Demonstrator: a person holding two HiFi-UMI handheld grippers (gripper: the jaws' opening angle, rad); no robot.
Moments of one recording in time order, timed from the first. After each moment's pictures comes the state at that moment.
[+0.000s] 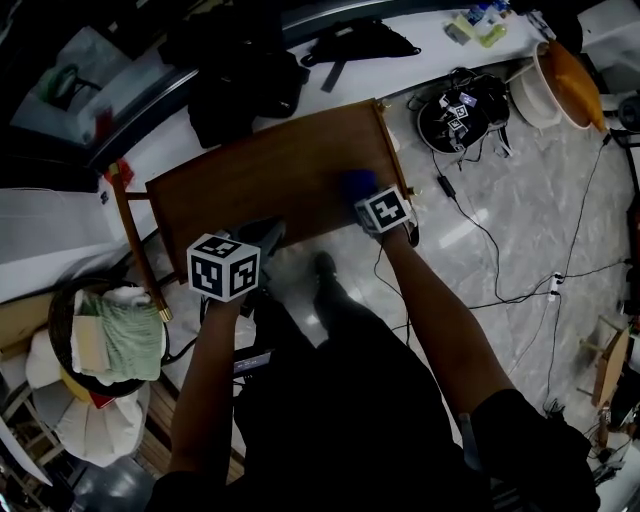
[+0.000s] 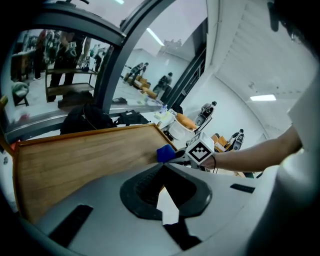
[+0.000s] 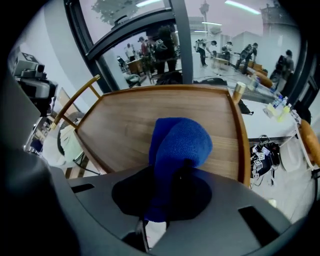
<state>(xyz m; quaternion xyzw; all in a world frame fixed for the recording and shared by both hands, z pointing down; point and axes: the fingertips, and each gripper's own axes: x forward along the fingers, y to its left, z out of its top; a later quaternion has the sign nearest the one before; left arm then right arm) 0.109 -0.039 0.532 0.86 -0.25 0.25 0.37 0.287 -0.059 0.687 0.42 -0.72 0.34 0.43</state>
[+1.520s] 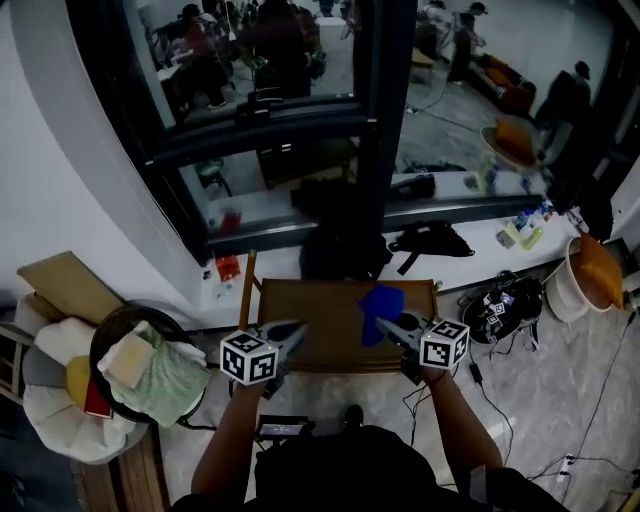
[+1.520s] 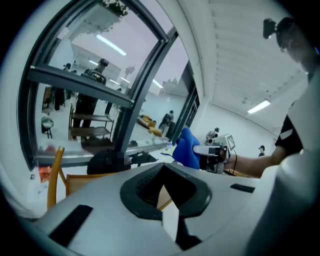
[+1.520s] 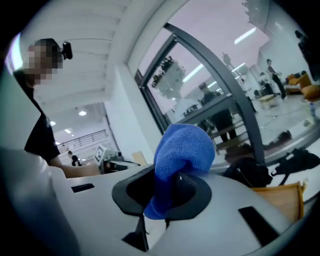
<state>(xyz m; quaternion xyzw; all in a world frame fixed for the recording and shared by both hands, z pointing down) -0.020 0.011 0.359 0.89 -0.37 0.09 0.26 0.126 -0.023 0.344 0.22 -0.94 0.24 0.02</state>
